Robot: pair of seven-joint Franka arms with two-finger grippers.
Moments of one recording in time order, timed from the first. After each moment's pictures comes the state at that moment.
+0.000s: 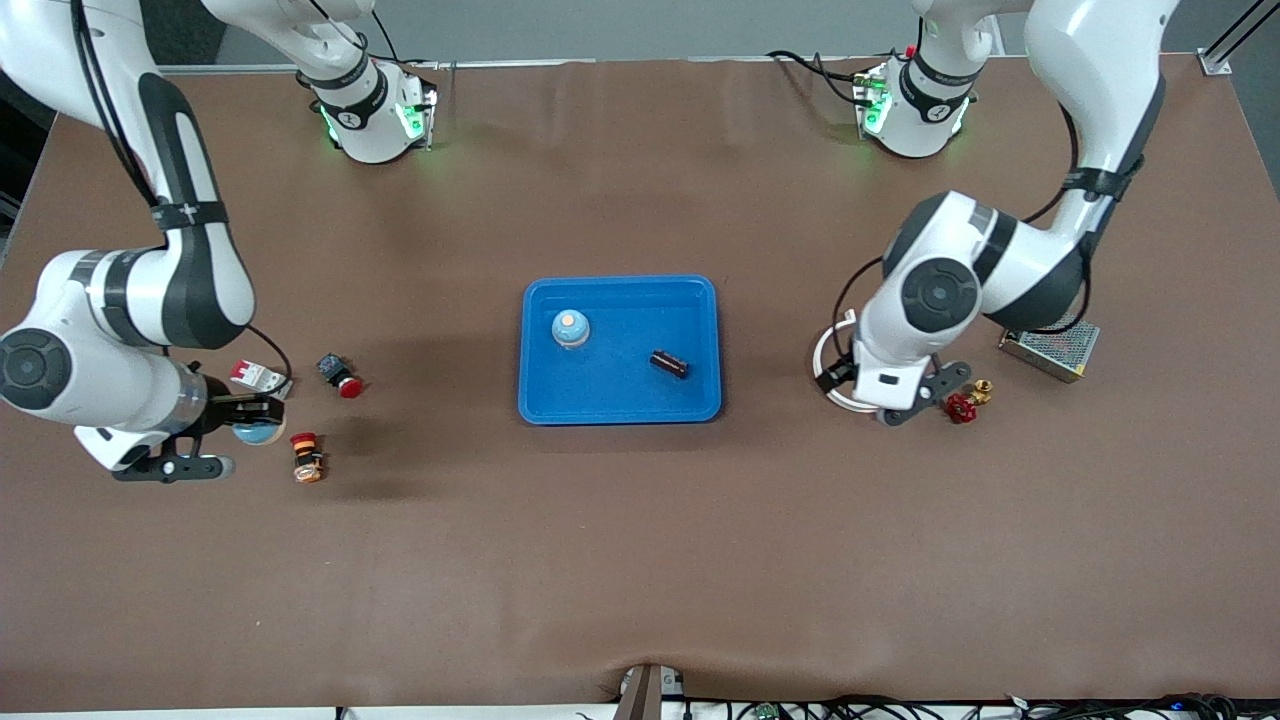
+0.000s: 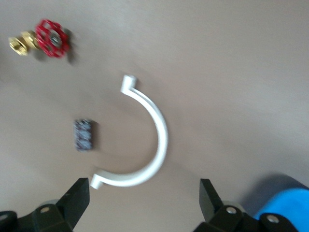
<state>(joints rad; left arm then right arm) 0.06 0.41 -0.56 -1.82 0.24 2.02 -1.17 0.02 0.42 -0.08 -1.70 -0.03 2.04 -0.11</state>
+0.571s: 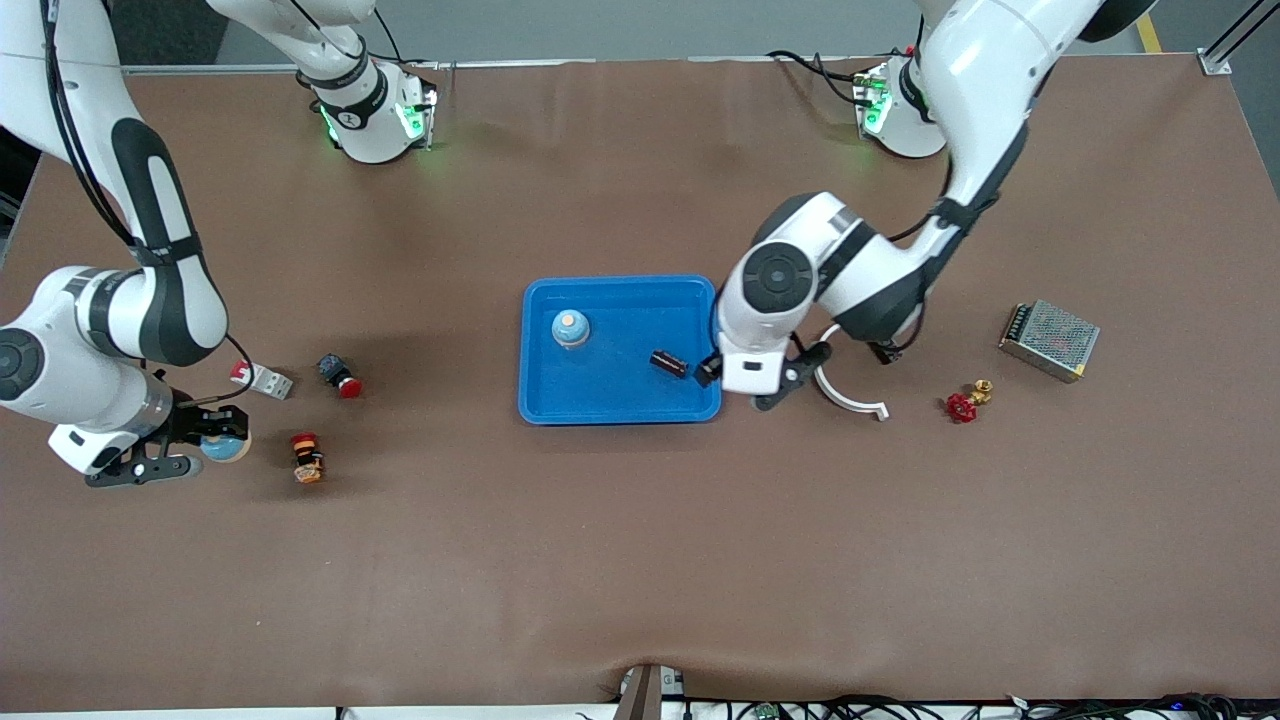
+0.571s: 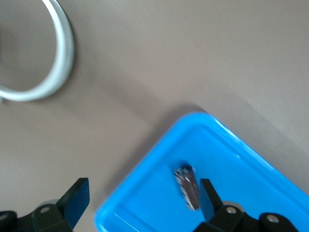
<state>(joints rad) -0.20 0.63 -0.56 -1.60 0.24 2.05 -1.52 -0.09 0.50 -0.08 -1.83 -0.03 2.32 -0.29</state>
